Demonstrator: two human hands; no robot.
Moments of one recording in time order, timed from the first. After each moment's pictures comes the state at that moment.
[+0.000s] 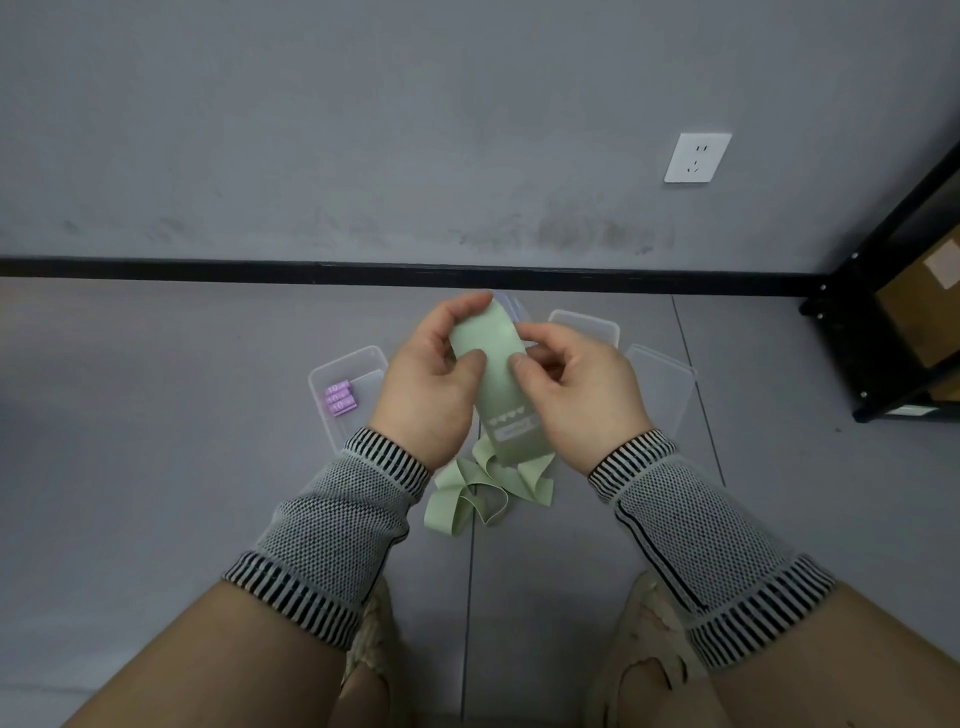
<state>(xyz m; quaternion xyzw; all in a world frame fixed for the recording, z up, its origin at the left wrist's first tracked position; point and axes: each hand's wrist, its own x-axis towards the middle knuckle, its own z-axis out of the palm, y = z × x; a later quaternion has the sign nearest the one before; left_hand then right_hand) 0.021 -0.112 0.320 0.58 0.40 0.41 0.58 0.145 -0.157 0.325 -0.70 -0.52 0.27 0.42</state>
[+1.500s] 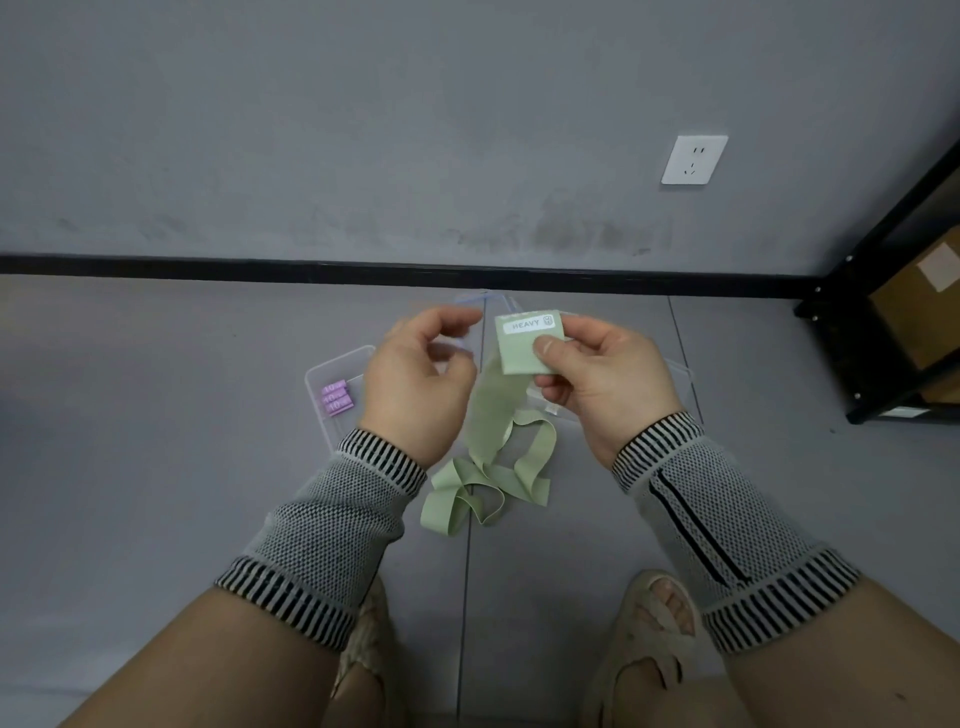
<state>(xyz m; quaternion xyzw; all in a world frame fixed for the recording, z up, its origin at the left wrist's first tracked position) 0.018 -0.111 0.326 0.66 0.50 0.40 0.40 0.161 -0.152 0.324 -0.61 -0.31 0.46 0.56</state>
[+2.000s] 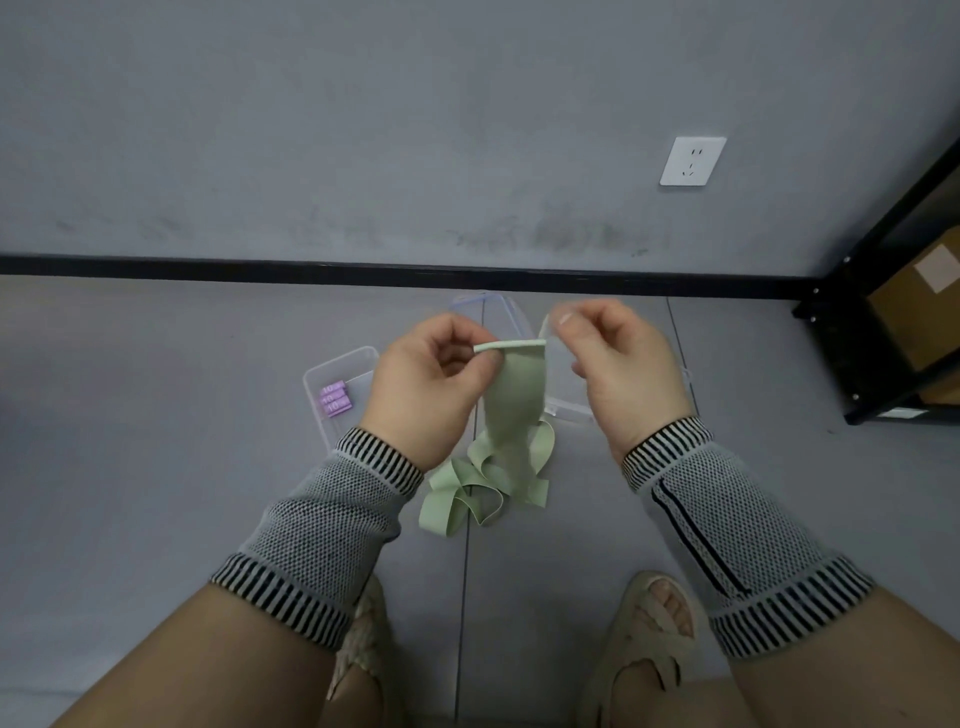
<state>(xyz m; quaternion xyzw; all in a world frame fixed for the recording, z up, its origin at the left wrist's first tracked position) 0.020 -0.114 0.329 0.65 0.45 0.39 0.48 0.168 -0.158 0.331 -0.67 -0.39 0.32 0.54</state>
